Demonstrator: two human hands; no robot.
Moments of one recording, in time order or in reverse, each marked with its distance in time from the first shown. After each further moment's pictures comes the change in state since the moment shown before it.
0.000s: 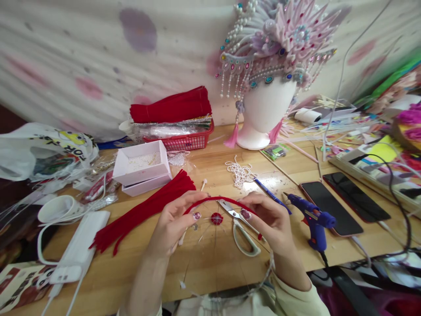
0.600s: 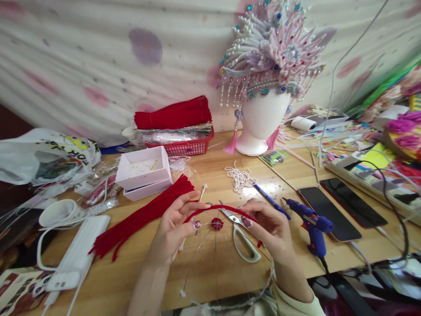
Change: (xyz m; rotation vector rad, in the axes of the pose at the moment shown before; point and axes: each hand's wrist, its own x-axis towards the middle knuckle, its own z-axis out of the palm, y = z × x) left_hand -0.004 -0.006 -0.007 -0.077 -0.069 0.030; right_hand -0.002 -0.008 0.003 -0.016 0.008 -0.034
